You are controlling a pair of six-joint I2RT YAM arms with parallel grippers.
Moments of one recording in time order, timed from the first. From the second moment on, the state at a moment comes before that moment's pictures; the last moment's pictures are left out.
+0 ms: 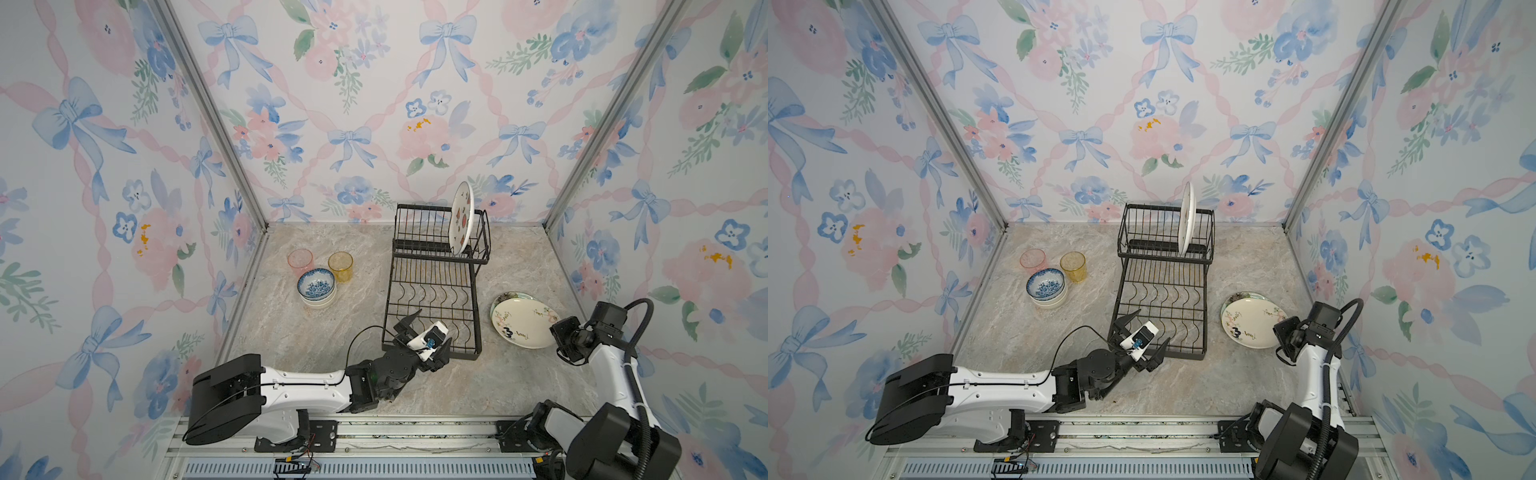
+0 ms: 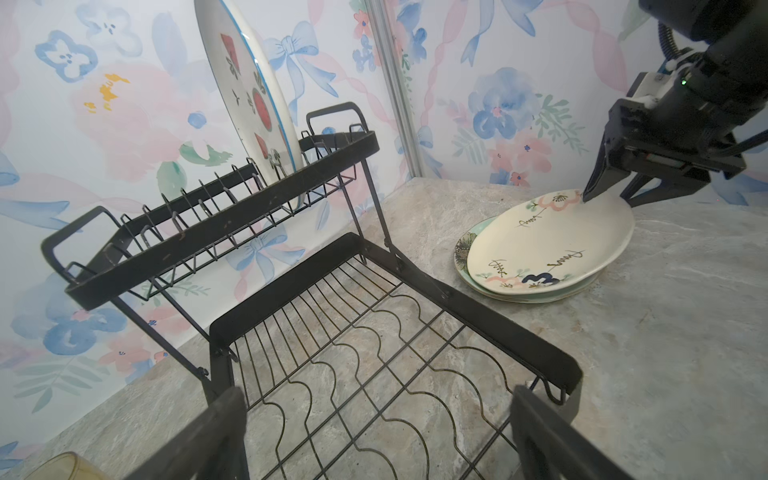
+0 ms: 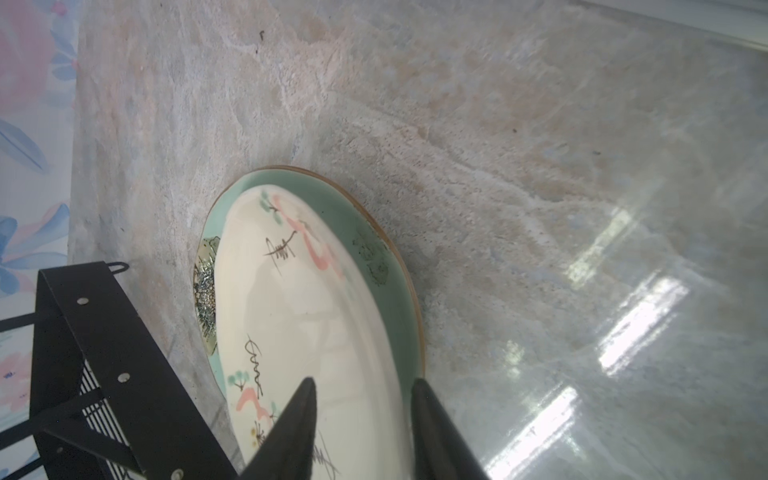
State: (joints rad) left arm -1.30 1.31 0.55 0.67 -0.64 0.26; right arm -0.54 1.05 0.61 -0.56 -0.23 0.66
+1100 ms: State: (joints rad) left arm -1.27 1.36 0.75 0.49 -0.58 0.05; right arm -0.41 0.58 0.62 -0.66 -0.49 0.61
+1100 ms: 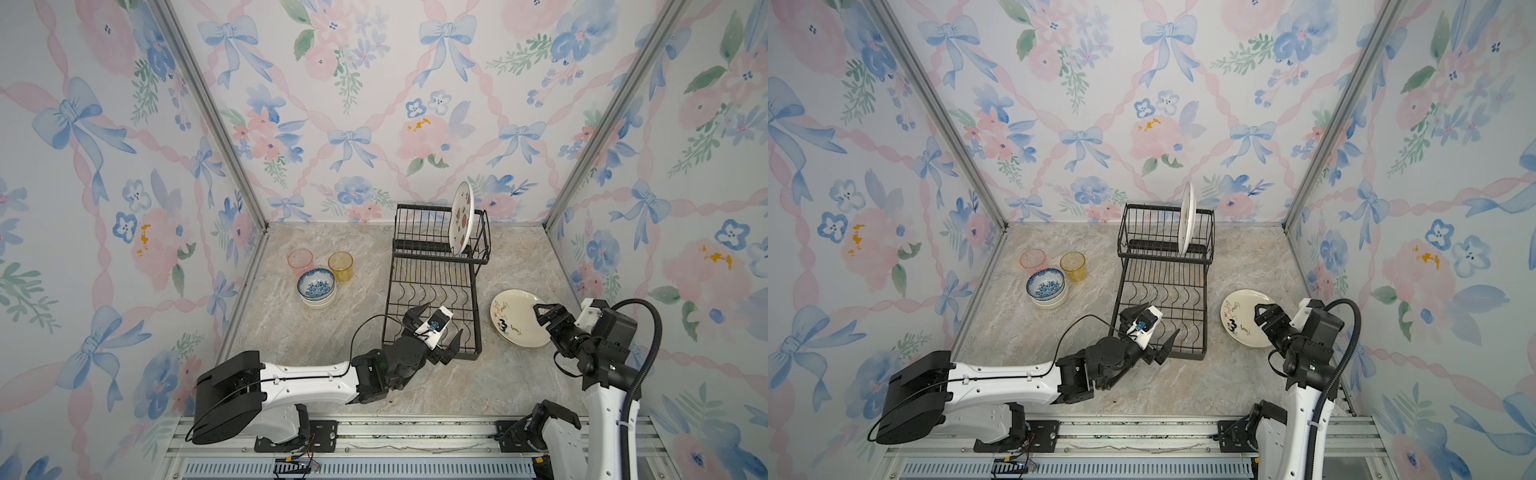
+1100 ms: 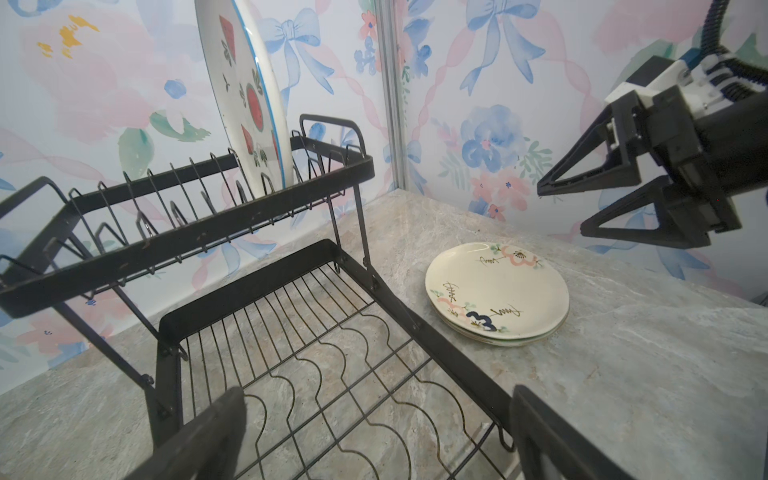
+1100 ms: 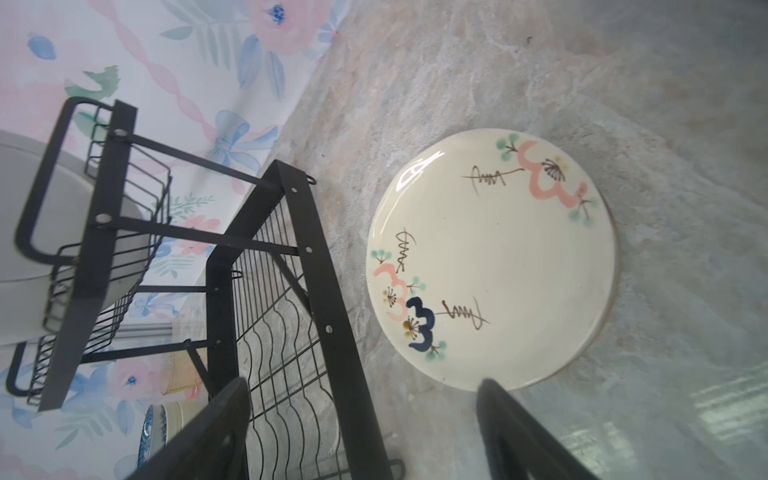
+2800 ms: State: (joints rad) left arm -0.97 1.91 1.65 0.11 -0.35 -0.10; right arm -0.14 0.14 0.51 -0.96 -0.38 0.66
